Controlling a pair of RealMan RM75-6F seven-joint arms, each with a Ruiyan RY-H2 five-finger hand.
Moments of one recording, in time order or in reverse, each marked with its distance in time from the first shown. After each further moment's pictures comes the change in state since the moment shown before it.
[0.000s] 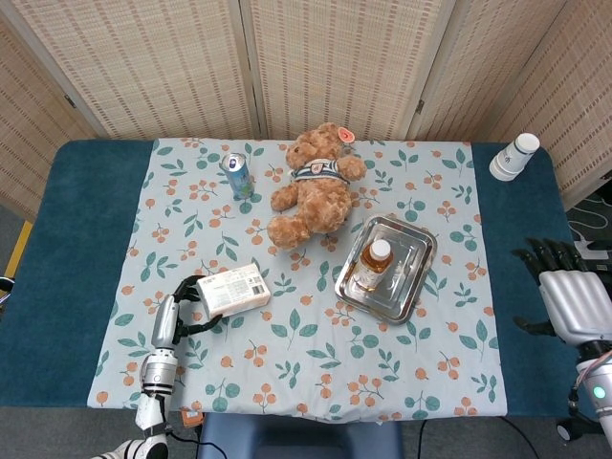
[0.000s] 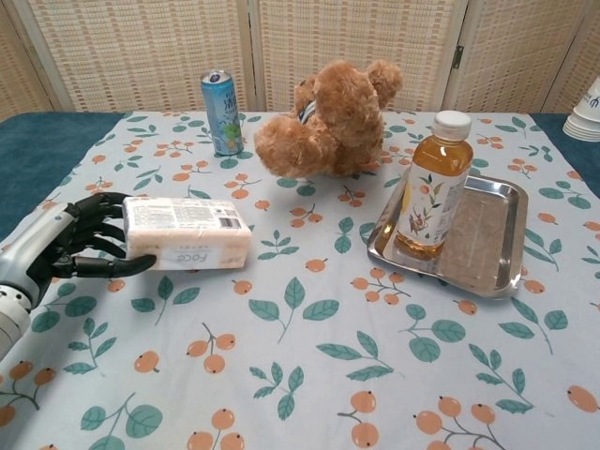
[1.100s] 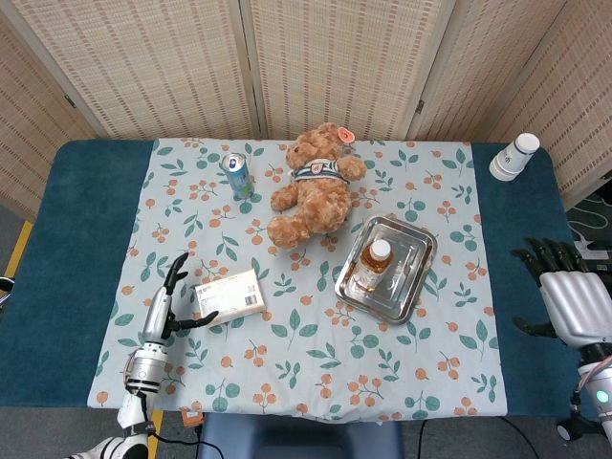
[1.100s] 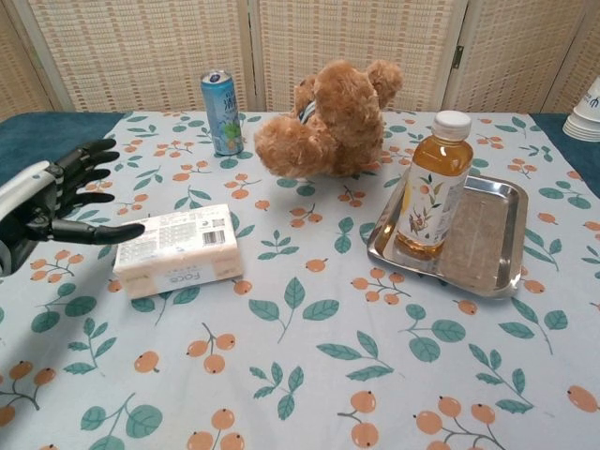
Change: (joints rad) left arm 0.013 0.212 -0.042 -0.304 0.061 -0.026 0.024; right arm -0.012 0.022 -0.003 -0.016 -0.035 0.013 0.029
